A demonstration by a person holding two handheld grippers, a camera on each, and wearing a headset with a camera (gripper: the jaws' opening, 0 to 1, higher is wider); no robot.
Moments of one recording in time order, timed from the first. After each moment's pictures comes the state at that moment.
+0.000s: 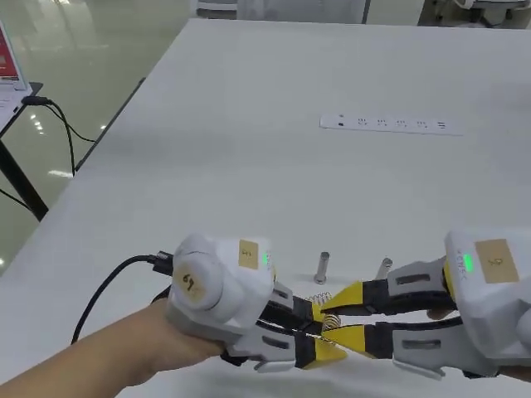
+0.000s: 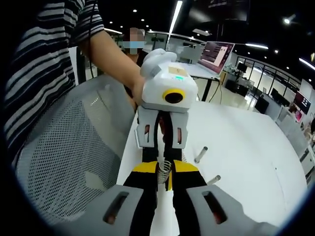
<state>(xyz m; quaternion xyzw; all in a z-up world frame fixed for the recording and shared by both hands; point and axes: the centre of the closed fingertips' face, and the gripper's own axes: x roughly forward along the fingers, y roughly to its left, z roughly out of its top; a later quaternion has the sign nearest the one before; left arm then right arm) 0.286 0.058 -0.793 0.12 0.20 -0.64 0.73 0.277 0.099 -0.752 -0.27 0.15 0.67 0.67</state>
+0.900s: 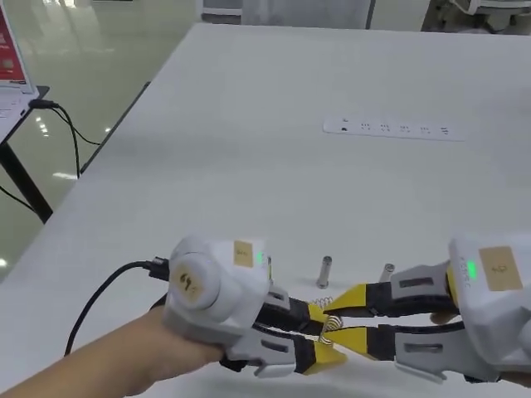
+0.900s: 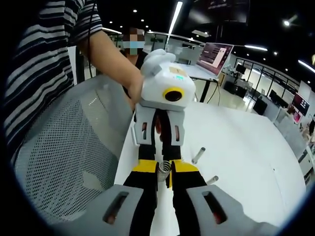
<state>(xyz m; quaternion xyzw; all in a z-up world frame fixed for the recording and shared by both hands) 0.290 0.063 -0.791 0.09 0.21 -0.62 0.75 0.281 0.099 -0.750 -0.27 0.14 0.67 0.68</state>
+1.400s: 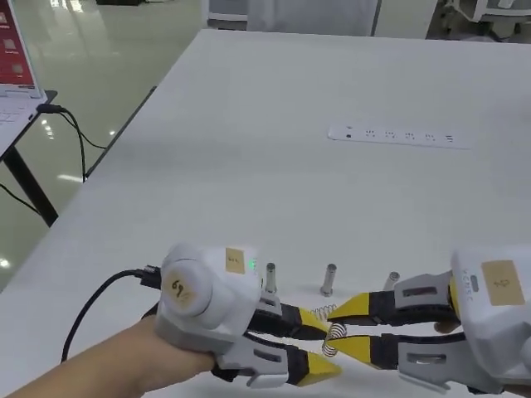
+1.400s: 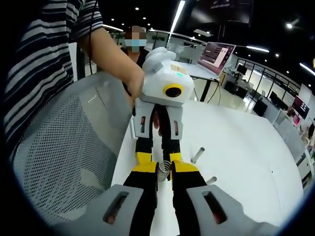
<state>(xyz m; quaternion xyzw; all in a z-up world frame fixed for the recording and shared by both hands) 0.290 0.076 -0.793 0.07 0.23 -0.60 0.76 0.282 0.100 -0.752 -0.29 0.14 0.67 0.67</state>
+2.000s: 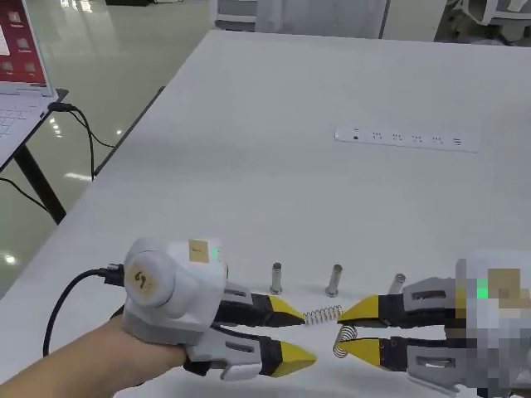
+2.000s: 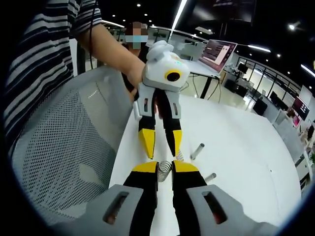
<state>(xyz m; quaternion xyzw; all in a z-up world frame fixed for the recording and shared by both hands) 0.296 0.115 -0.788 0.04 0.24 -0.55 0.80 0.283 0.095 -0.757 -0.30 0.15 0.66 0.67</state>
